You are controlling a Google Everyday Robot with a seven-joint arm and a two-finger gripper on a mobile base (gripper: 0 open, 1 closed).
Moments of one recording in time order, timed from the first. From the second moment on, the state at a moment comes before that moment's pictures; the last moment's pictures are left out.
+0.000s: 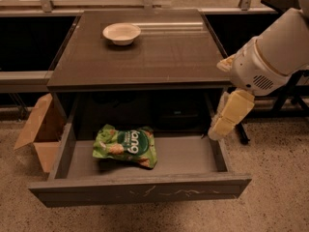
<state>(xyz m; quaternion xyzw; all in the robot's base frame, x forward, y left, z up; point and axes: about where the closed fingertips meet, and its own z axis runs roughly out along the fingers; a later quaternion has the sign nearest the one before) 0.470 -0.146 0.913 -0.59 0.77 0.08 0.23</state>
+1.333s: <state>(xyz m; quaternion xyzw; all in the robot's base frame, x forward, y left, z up) 0.493 0.040 0.753 -0.66 0.69 0.22 0.21</state>
